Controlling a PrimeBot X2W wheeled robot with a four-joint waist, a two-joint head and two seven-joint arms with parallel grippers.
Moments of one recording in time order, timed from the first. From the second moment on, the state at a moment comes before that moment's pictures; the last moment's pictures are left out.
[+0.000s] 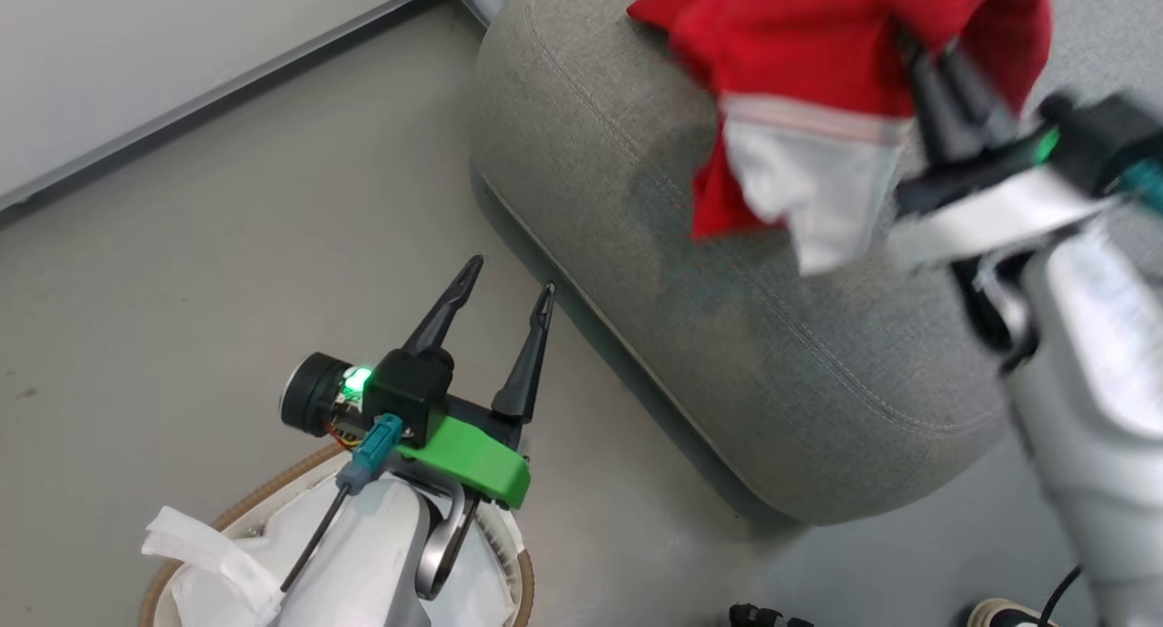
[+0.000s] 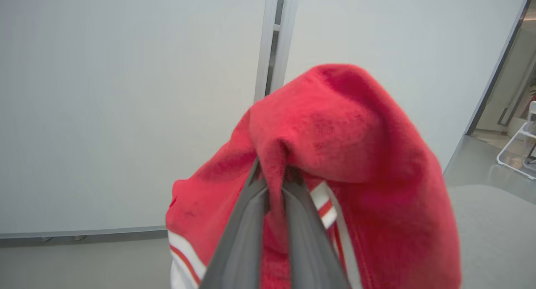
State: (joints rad) left arm -0.35 0.05 -0.42 0.31 -0.18 -0.13 -0.26; right arm -0.66 -0.22 0.20 0.25 0.32 0.13 -0.26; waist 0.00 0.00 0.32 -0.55
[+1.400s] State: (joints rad) left arm -0.43 0.08 -0.35 0.31 -0.15 -0.13 -0.26; right arm -0.74 -0.32 -0.21 0.66 0.19 0.13 -0.26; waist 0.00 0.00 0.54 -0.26
